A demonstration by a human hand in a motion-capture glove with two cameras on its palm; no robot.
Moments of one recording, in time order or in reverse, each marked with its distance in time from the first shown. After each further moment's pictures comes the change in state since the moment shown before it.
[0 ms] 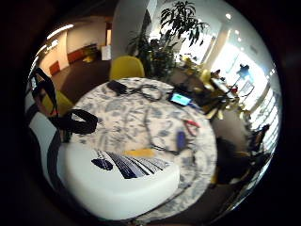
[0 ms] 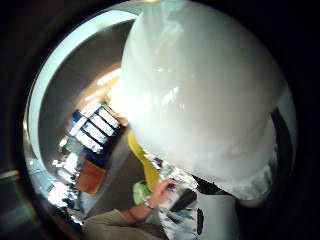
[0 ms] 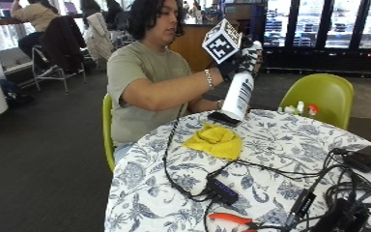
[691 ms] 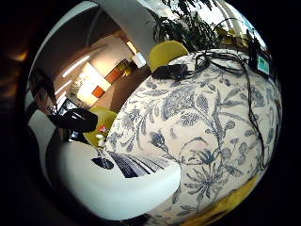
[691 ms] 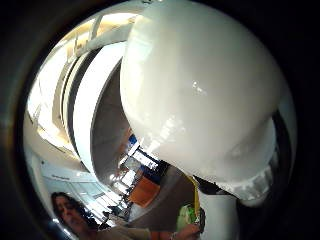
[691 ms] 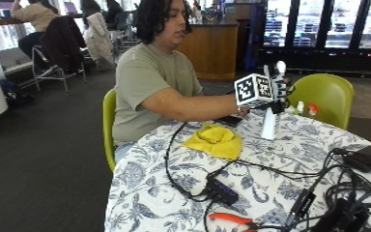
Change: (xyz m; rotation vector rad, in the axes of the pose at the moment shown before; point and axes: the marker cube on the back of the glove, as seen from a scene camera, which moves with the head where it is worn) arm 0.006 -0.014 0.161 0.096 -0.616 0.224
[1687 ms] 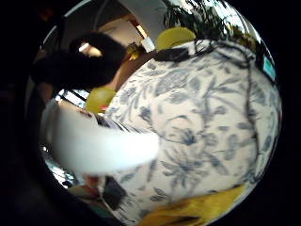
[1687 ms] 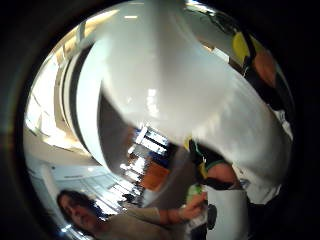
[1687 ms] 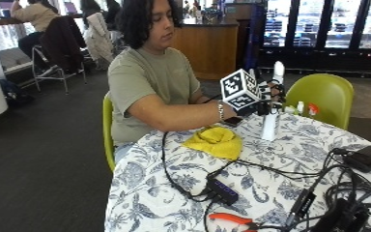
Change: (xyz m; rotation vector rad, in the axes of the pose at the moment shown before) arm 0.021 0.029 -0.052 -0.203 0.142 -0.117
